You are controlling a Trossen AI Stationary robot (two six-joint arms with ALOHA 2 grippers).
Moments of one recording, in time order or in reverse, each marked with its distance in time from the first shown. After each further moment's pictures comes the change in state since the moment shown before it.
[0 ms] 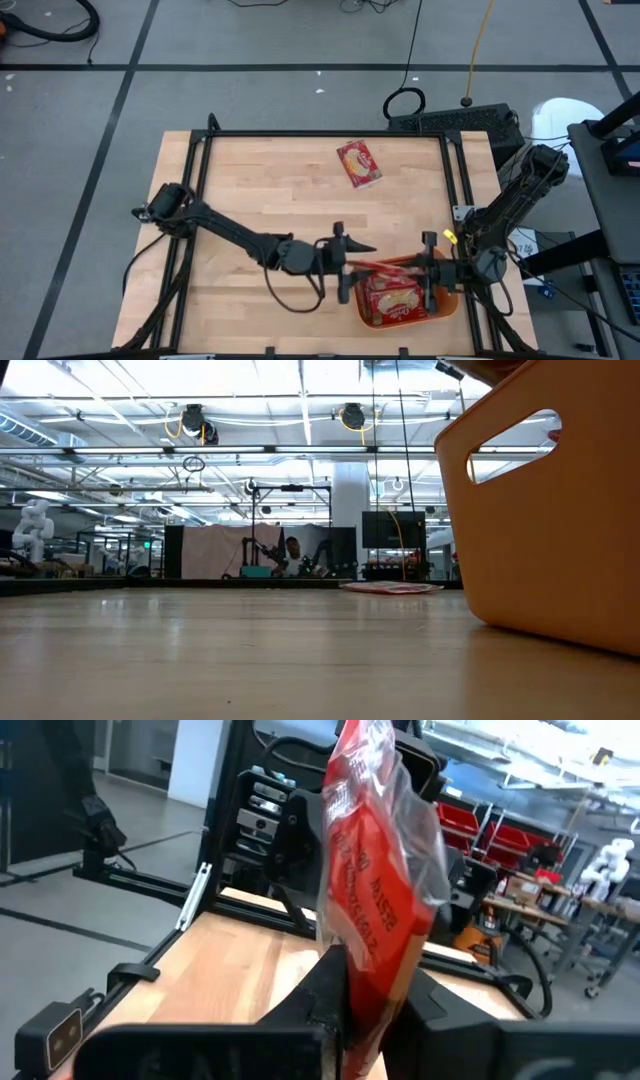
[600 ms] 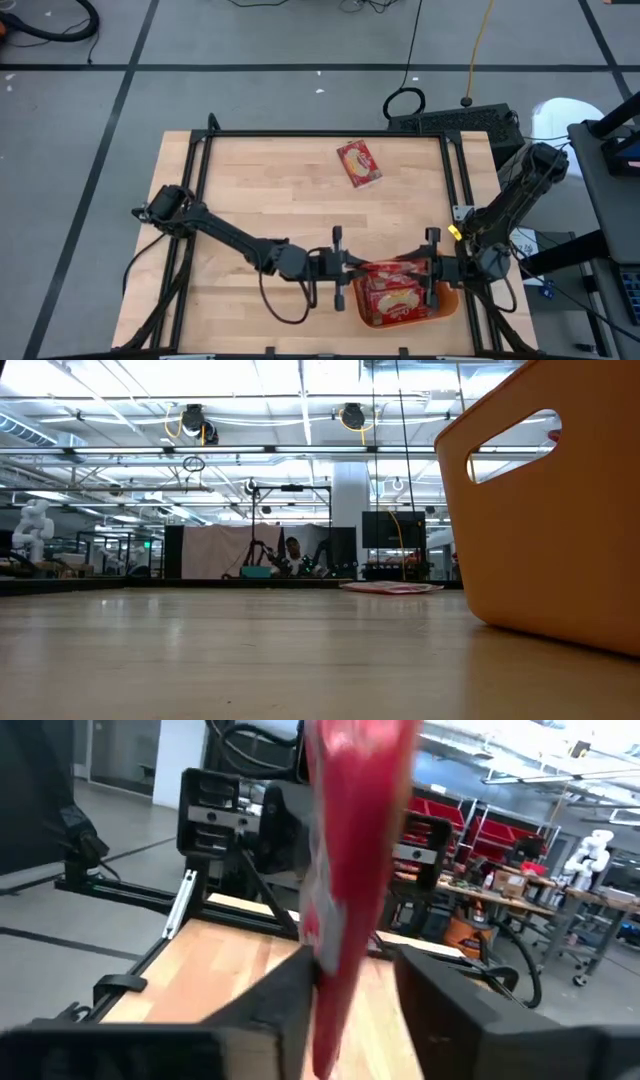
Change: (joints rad) left arm -0.035 0.000 0.000 0.099 0.004 0.177; right arm 0.007 -0.042 0.000 -0.022 0.051 0.020
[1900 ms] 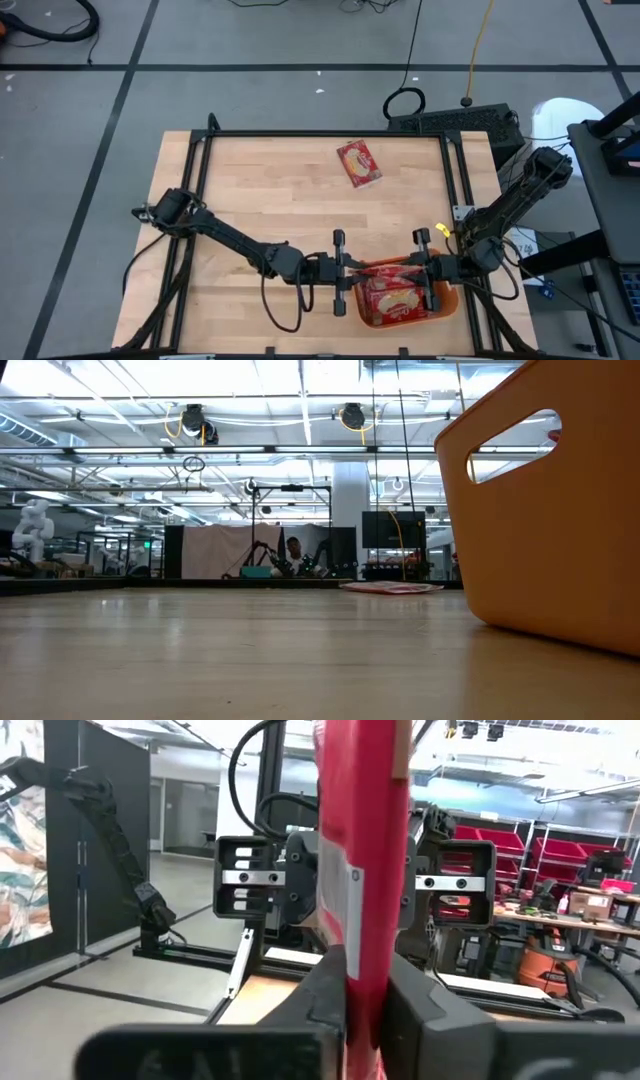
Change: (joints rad) left arm -0.012 0.048 0.000 0.218 0.044 0.107; right arm -0.107 0.047 0.000 0.172 -0.262 0.060
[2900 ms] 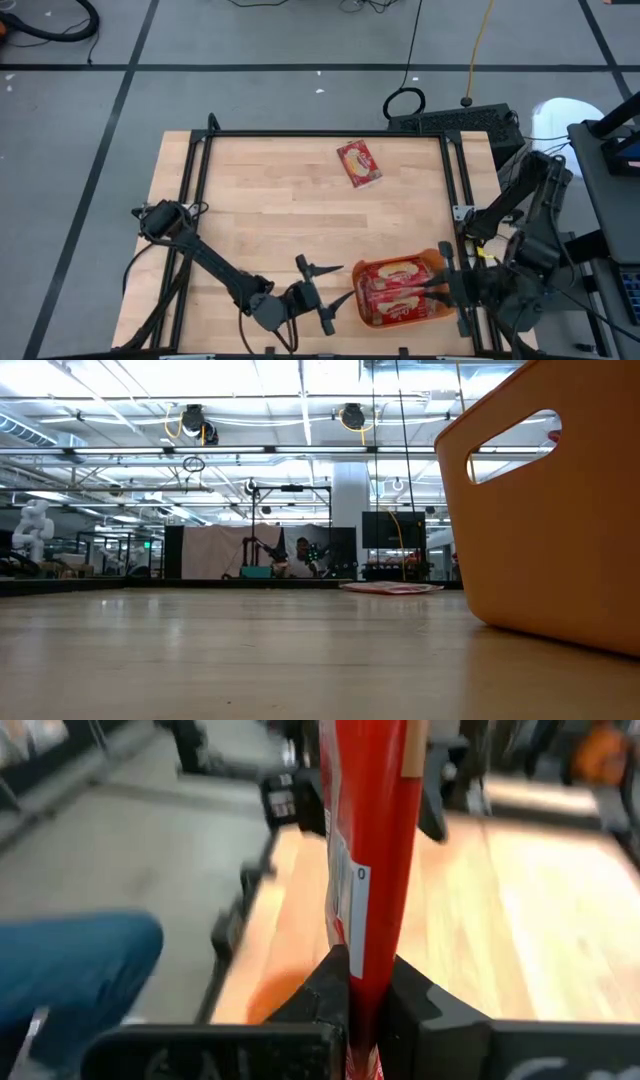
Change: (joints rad) left arm -0.231 -0.001 0.000 -0.237 -0.684 -0.118; right arm 0.191 0.116 0.857 -1.669 0.040 0.742
